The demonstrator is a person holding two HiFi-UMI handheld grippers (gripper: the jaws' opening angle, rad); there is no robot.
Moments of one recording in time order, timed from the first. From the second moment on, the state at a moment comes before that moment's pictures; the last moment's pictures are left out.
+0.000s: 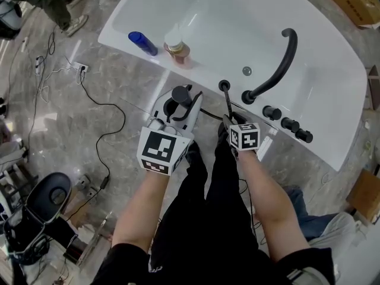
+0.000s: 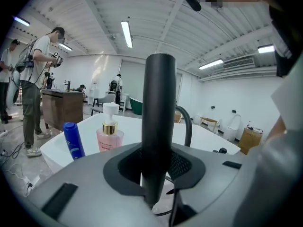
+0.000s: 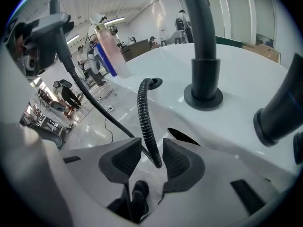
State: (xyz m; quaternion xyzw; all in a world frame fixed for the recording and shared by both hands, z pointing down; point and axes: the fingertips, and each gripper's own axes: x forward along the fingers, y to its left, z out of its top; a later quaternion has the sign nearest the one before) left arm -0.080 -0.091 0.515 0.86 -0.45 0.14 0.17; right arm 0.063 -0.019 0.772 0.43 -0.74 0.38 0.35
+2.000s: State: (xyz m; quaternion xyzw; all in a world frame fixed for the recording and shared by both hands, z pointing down) left arm -0.005 -0.073 0.161 0.90 -0.43 0.08 0.03; right arm 0.181 -0.063 0.194 0.51 -0.85 0.12 0.05
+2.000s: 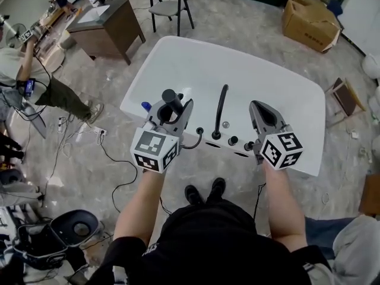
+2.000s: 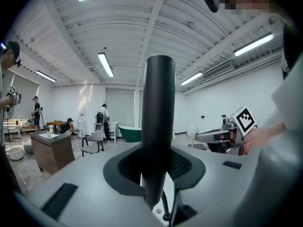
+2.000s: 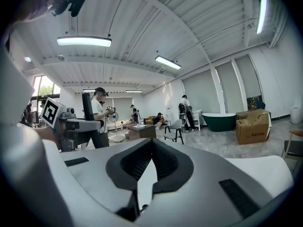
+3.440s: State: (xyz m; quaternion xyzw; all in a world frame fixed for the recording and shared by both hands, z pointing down) left arm -0.034 -0.135 0.120 0.98 -0.19 0.02 0.02; right arm 0.093 -0.077 0.157 0.65 -0.75 0.11 0.01
